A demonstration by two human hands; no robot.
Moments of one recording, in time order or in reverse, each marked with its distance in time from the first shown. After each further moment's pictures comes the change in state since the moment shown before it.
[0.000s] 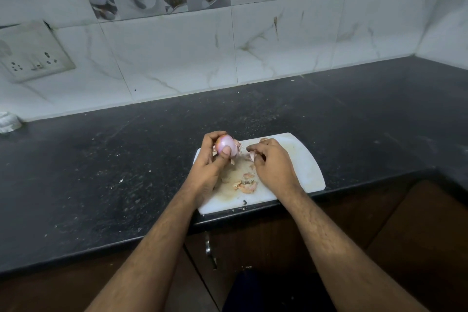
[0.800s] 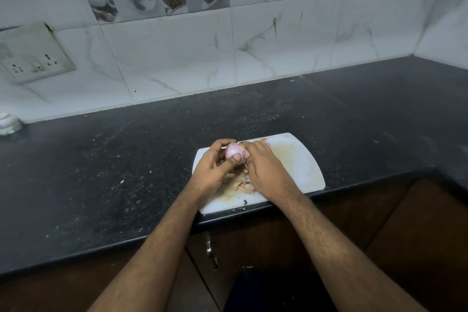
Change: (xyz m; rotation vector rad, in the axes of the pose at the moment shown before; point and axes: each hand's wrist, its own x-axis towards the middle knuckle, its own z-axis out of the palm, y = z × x) left_hand 0.002 -0.003 0.006 -0.020 -0.035 -0.062; right_hand -0.011 -0.009 0.004 -0.110 -0.175 -0.181
